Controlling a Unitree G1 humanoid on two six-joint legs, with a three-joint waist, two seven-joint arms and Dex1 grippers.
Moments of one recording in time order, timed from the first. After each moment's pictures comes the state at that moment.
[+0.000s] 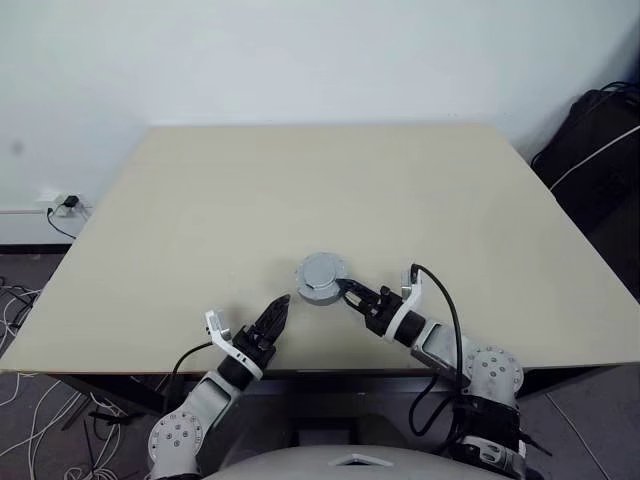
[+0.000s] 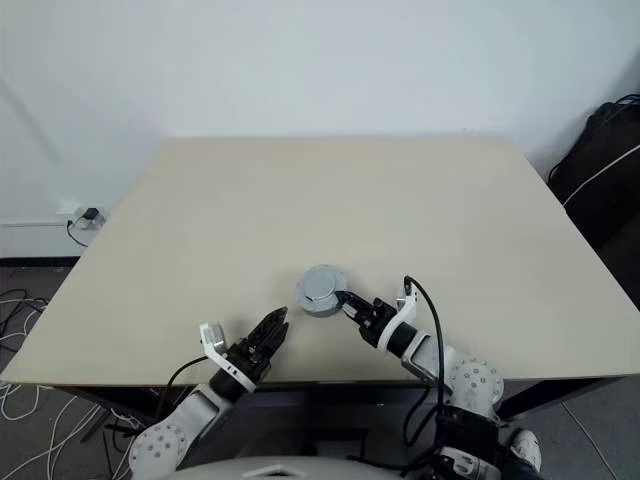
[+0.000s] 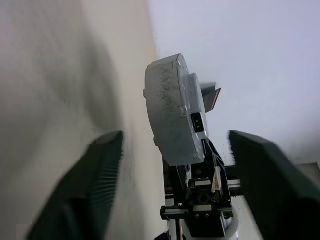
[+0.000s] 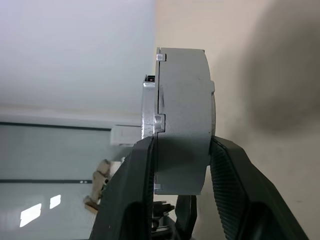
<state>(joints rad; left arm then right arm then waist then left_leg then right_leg) 0.29 -0.06 0.15 -0.09 -1.19 0.76 -0.40 -0.09 0.04 -0.44 -0.03 1.14 1.25 0.17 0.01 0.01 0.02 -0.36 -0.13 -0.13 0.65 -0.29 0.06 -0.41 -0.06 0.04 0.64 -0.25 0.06</state>
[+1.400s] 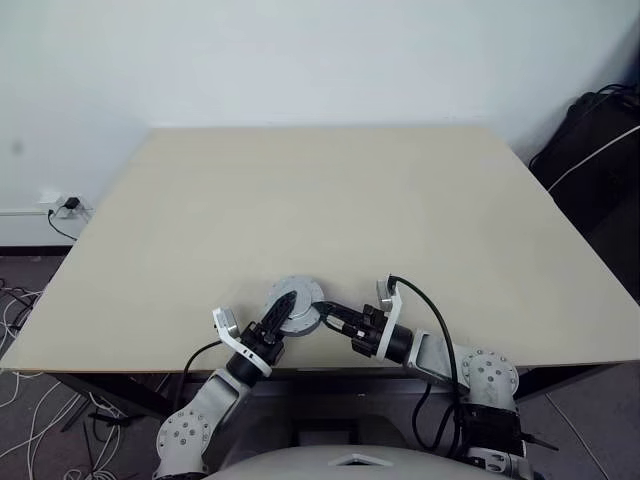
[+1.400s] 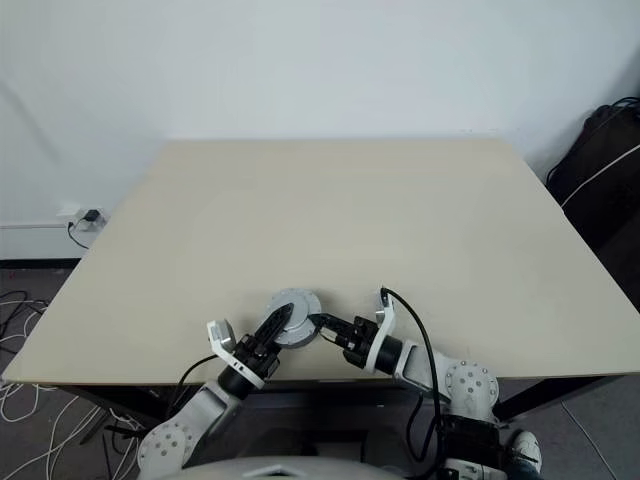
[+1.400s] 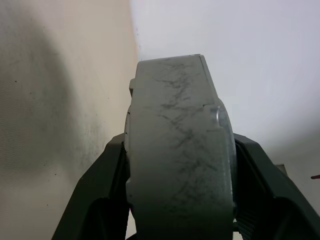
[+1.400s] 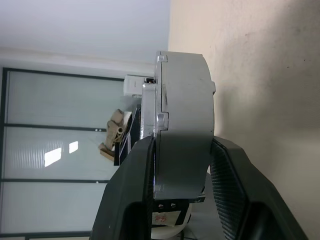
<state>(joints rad) 0.28 -0.06 0.09 -0.08 -1.31 0.72 -0.37 -0.04 -0.04 -0.26 -0.06 1.27 1.32 0.16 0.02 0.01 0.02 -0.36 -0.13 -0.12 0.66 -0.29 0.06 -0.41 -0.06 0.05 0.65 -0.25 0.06</state>
